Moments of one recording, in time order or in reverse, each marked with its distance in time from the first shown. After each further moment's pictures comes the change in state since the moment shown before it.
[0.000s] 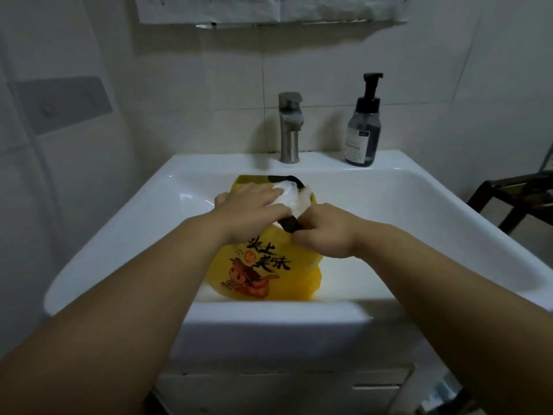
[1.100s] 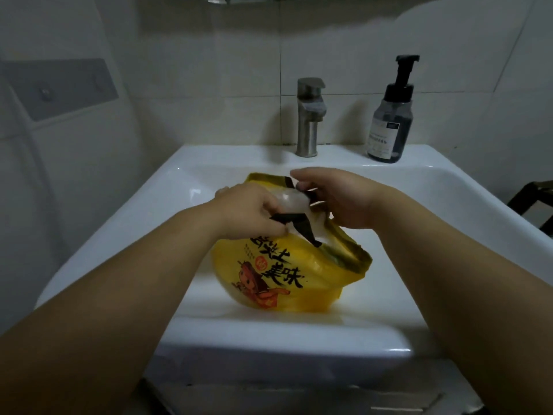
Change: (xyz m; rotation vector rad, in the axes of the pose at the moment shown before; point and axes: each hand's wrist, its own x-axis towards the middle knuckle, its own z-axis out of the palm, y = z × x) left_hand 0.018 -0.036 -0.007 -0.036 -0.036 0.044; right_hand 0.061 0.020 -0.015 0.876 -0.057 0.201
